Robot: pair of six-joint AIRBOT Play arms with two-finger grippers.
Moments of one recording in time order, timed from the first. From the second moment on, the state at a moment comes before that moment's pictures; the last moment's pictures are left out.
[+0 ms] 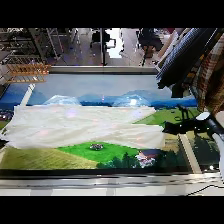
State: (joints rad) left arm 0.99 -1.64 1.24 -2.28 1.20 1.83; right arm -0.39 -1.46 1.15 -1.00 1.20 1.06
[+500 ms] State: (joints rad) left arm 1.00 -1.65 1.53 -2.25 1.43 1.86; right arm -0.41 -1.23 1.33 -1.11 1.36 0.98
